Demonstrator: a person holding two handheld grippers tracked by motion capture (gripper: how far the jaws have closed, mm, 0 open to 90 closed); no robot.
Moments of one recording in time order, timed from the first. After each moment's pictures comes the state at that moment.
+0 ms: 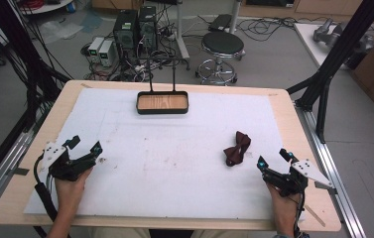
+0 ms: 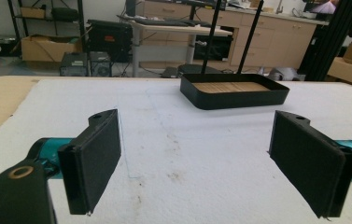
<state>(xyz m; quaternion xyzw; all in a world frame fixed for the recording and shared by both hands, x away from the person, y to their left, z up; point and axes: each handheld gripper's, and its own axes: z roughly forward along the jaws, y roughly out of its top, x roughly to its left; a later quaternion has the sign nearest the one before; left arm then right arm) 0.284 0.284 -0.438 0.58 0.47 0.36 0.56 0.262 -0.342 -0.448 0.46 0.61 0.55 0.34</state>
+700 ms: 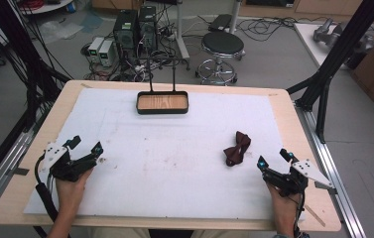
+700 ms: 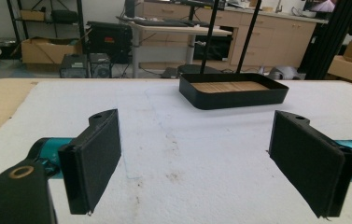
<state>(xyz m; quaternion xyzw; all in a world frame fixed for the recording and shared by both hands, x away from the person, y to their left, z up) 0.284 0.283 -0.438 0.58 0.46 0.36 0.56 0.262 -0.343 -0.447 0.46 0.60 0.56 0.34</state>
